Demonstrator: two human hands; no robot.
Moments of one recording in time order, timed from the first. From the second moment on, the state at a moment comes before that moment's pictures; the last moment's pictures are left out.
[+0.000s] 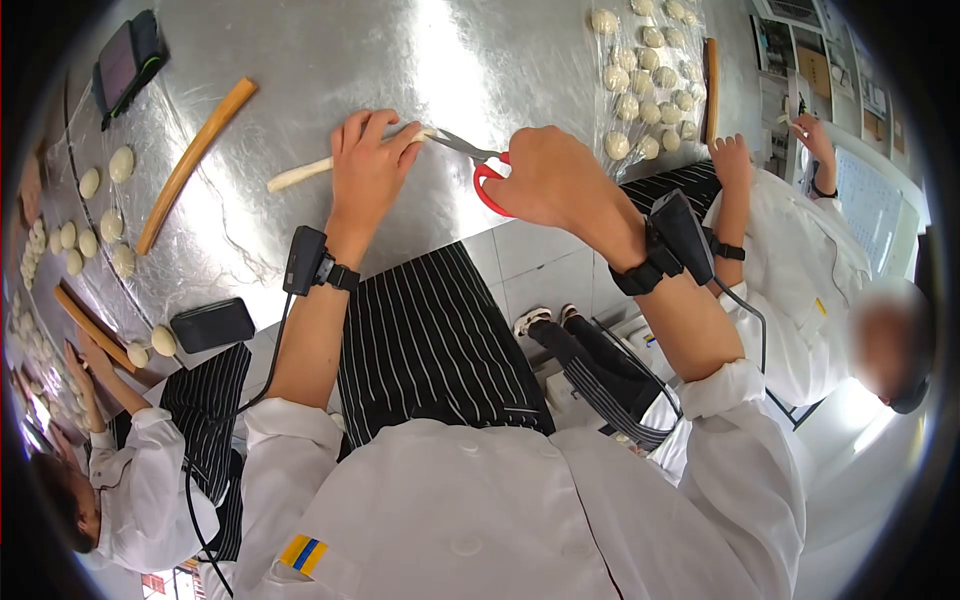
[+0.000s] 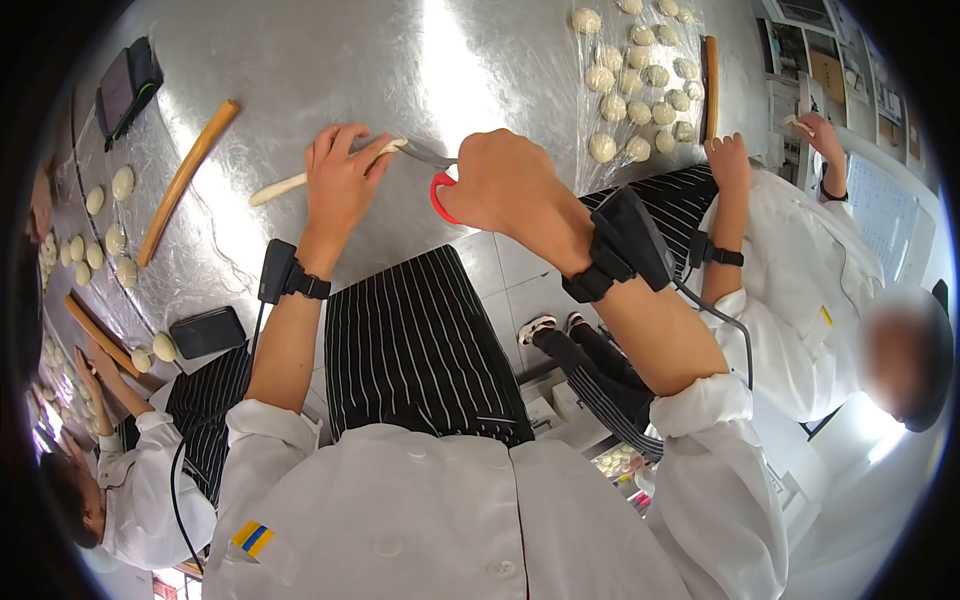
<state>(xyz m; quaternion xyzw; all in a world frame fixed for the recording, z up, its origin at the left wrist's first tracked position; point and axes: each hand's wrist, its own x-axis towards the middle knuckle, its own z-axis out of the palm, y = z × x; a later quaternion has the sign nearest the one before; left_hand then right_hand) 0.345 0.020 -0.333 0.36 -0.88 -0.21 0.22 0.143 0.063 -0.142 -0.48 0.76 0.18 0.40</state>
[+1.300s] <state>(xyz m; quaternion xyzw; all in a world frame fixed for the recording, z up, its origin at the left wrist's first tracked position) 0.345 0.021 -0.333 0.36 -0.88 -0.22 0.22 0.144 0.056 -0.146 -0.50 0.75 0.18 0.39</state>
